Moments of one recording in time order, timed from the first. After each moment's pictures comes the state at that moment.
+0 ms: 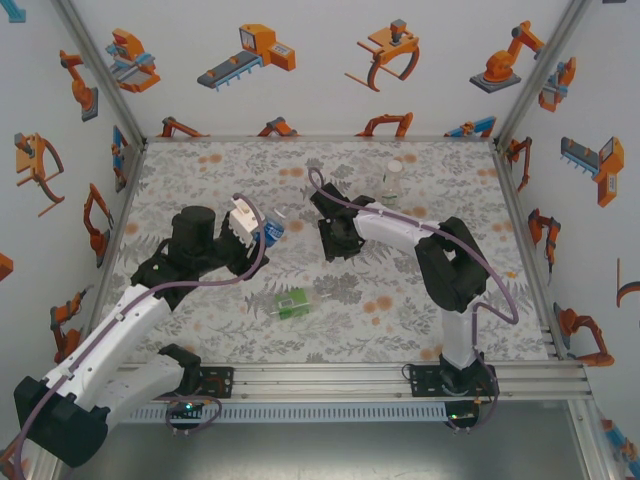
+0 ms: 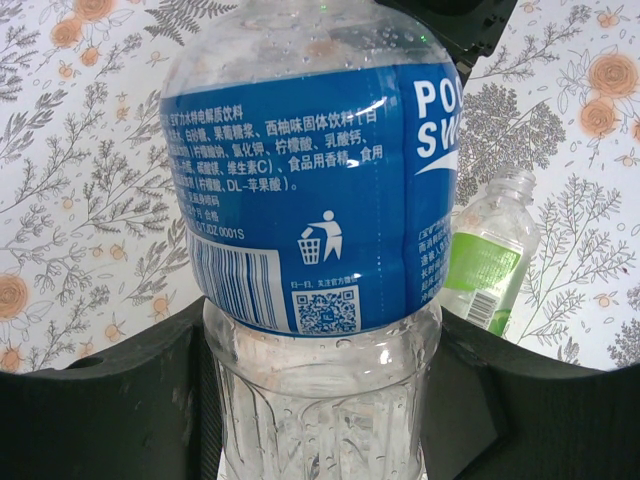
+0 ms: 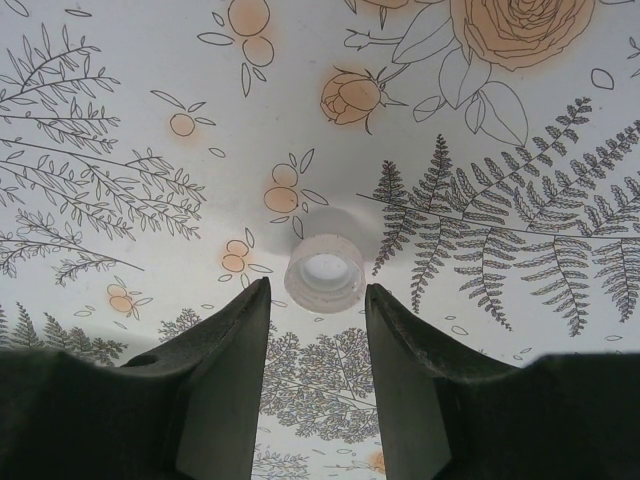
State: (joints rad) left arm -0.52 0.93 0.80 -0.42 0.28 0.29; right arm 0.72 1.97 1.42 -0.68 0.07 0.44
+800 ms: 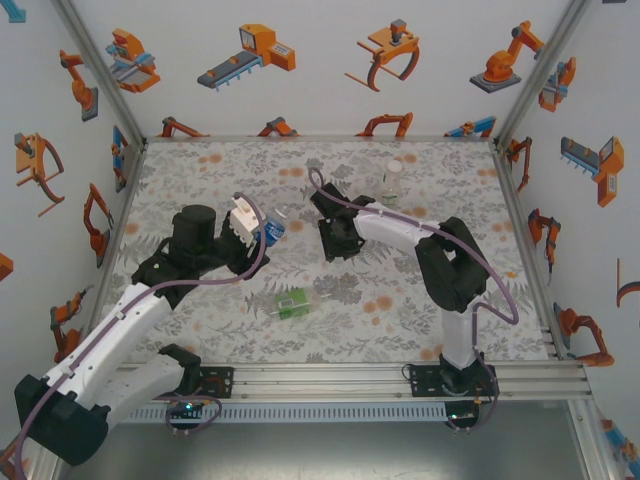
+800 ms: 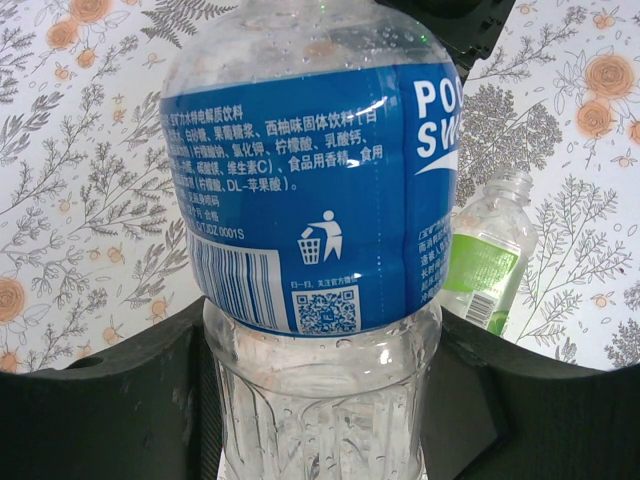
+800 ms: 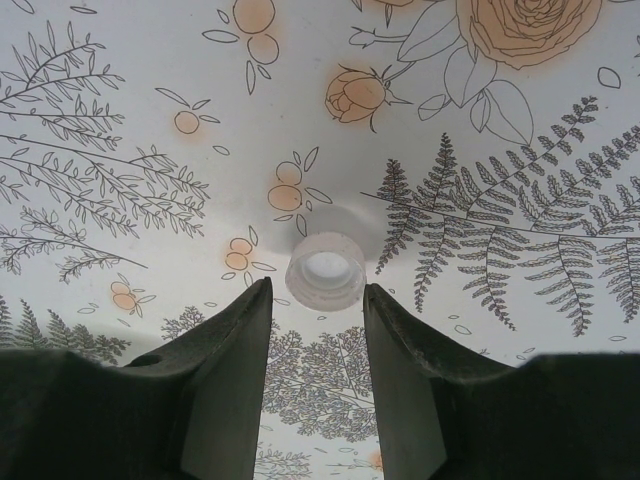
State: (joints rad) left arm -0.52 0.94 0.80 -0.42 0.29 0.29; right arm 0.72 1.97 1.42 -0.68 0.07 0.44
